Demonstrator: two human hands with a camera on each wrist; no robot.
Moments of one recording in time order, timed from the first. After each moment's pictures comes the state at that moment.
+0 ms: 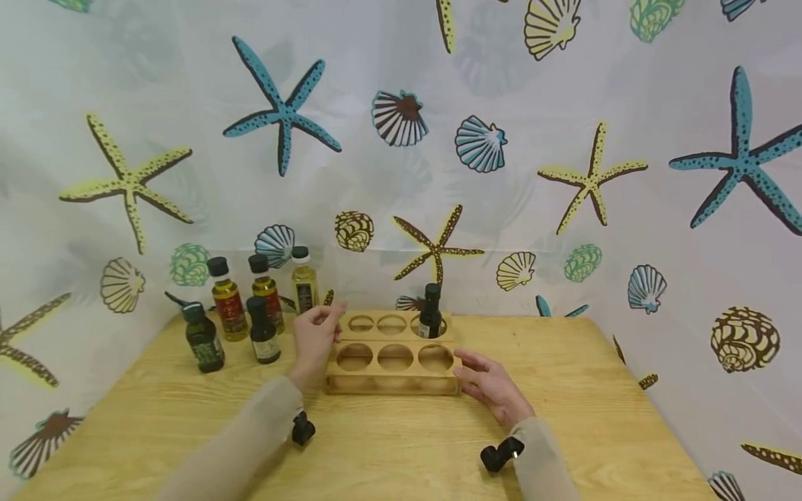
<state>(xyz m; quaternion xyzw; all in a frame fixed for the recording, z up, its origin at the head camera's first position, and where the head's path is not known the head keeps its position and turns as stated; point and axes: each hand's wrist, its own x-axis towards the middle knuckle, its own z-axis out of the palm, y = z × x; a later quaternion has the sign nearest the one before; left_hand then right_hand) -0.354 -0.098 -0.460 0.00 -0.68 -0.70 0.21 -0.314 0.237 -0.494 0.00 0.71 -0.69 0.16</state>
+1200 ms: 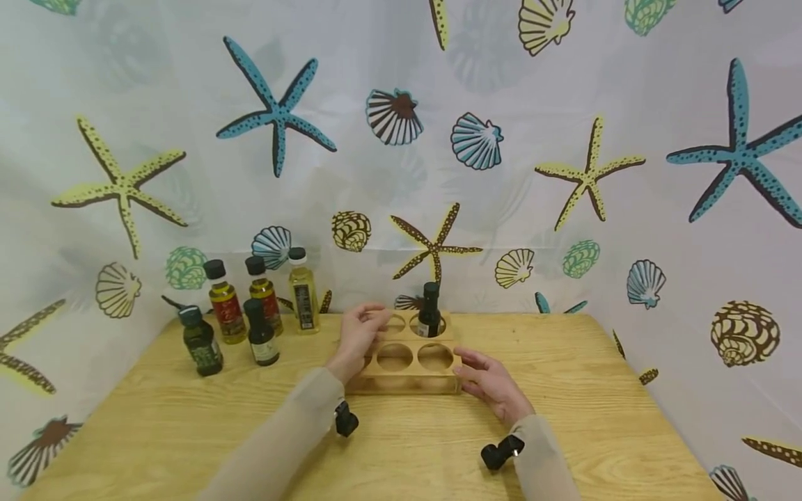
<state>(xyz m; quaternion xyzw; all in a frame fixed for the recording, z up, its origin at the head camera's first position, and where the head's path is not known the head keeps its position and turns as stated) -0.361 -0.029 -0.446 0.02 -0.67 -0.74 0.05 -0.313 0.236 -0.492 0.00 0.70 -0.70 0.16</state>
